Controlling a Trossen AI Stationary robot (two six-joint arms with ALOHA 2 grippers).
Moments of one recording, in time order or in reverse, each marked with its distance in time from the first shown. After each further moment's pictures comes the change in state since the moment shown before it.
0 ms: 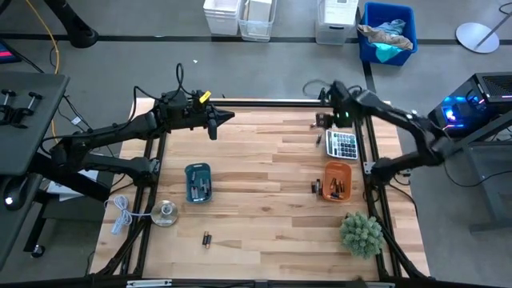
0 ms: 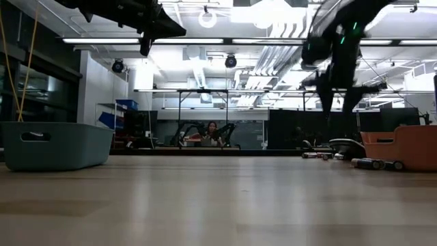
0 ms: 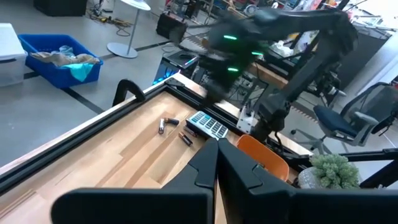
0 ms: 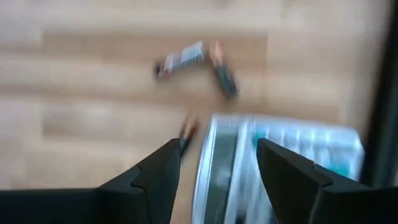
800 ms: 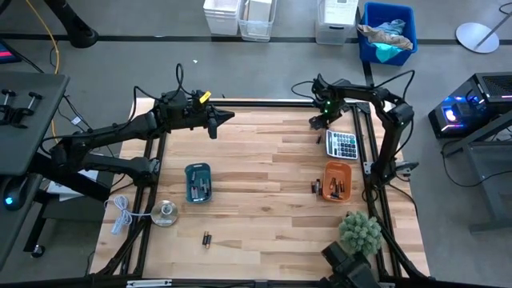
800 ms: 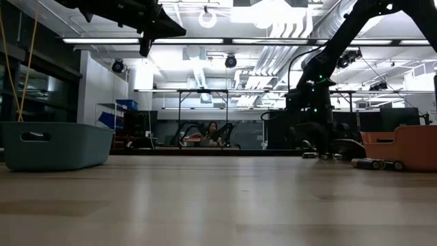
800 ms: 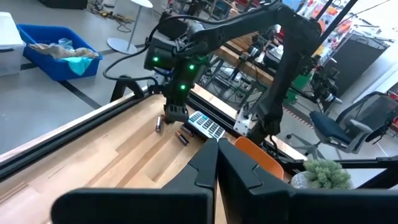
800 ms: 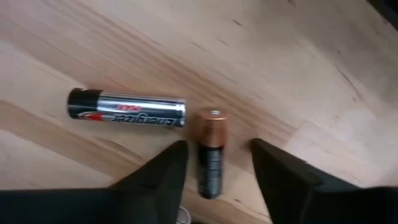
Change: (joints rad) left arm 0.000 0.000 0.000 0.000 -0.003 -0.053; right arm -0.163 0.556 0.217 0.059 -0.021 -0.657
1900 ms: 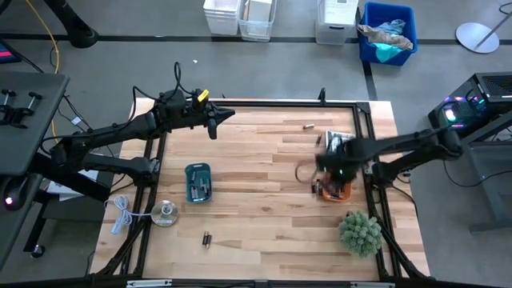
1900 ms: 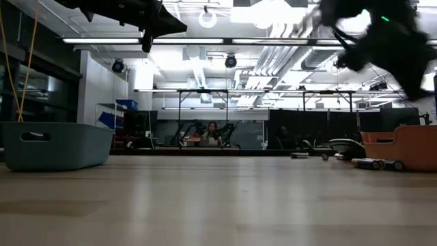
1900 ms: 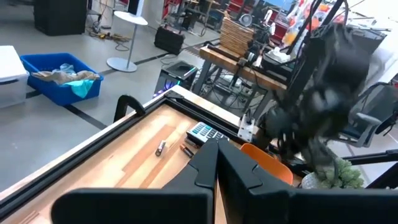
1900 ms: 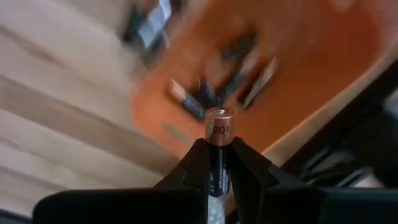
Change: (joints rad) left arm 0.000 0.000 0.000 0.046 -0.002 0.099; right arm 1.011 -0.669 -0.272 -0.425 -0.184 1.038
